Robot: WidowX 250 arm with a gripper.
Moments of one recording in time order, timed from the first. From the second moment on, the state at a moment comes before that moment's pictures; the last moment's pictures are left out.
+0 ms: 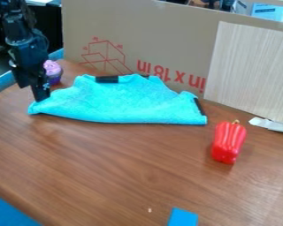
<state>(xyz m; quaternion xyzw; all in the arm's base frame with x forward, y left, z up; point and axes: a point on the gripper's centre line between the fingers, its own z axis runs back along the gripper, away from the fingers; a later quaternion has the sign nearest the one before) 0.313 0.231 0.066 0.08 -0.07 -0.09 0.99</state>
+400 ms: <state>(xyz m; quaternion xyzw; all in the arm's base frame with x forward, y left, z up) 0.313 0.238 0.045 0.10 -0.06 -0.08 0.99</state>
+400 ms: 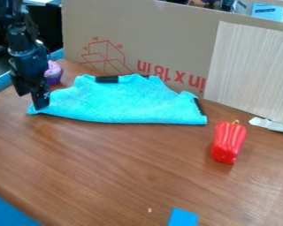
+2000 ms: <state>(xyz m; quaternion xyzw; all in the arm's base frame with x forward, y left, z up) 0.317 0.198 0.080 0.03 -0.08 -0.09 0.99</state>
